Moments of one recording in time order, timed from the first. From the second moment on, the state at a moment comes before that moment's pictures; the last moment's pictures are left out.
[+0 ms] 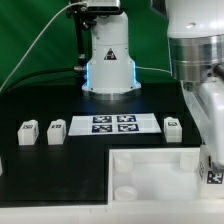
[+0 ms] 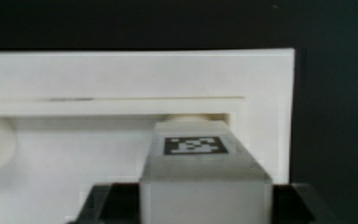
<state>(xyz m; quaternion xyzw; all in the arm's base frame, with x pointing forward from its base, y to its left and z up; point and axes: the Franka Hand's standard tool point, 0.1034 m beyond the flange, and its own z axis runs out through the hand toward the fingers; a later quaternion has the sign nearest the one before) 0.628 0.118 0.076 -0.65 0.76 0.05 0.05</state>
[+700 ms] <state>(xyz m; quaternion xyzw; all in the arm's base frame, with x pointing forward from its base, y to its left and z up) 0.626 0.118 0.072 -0.79 0.61 0.03 0.05</state>
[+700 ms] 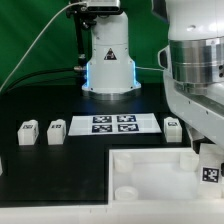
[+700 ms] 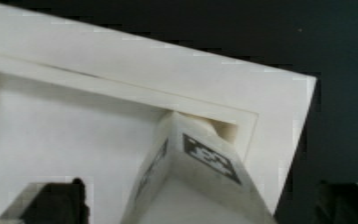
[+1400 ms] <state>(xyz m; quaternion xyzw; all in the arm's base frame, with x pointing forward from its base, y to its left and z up) 0.629 0.117 0.075 -0.99 0.14 -0.01 0.04</state>
